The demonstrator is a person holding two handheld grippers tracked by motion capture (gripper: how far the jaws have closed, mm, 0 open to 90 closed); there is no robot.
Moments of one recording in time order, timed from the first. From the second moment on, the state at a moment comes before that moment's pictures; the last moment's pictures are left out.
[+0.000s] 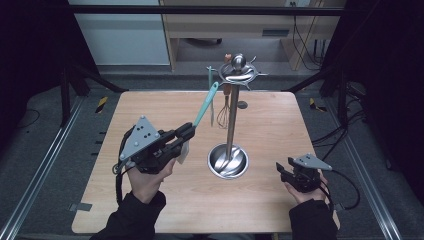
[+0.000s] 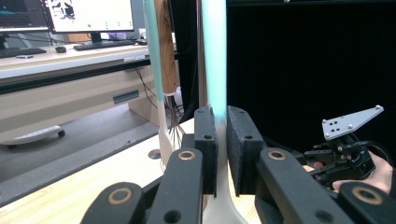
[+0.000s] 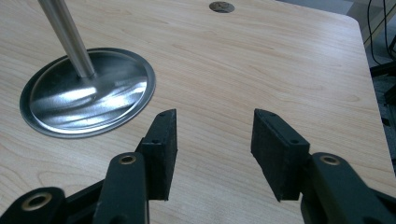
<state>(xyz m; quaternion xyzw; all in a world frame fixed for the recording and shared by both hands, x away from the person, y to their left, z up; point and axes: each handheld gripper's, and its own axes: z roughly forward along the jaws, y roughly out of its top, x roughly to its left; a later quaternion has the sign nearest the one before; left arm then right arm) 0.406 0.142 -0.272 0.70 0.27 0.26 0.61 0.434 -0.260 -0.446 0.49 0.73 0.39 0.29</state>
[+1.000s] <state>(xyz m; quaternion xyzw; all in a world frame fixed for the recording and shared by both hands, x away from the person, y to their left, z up) 0.430 0.114 -0.281 0.72 0.27 0.26 0.59 0.434 -0.259 -0.446 0.48 0.73 0.39 0.29</state>
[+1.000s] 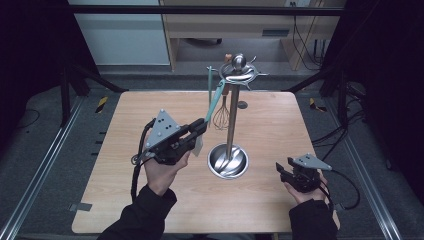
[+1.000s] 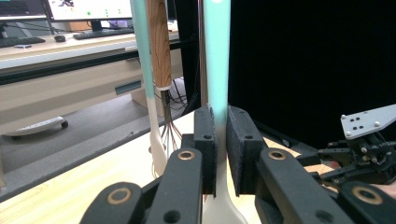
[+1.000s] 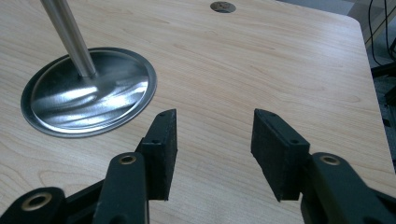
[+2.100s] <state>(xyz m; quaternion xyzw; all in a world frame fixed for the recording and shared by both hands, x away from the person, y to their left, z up) 0.461 0.090 -0.298 0.71 0.28 0.25 0.60 0.434 -0.259 -0.446 0.48 0.73 0.39 0.29</state>
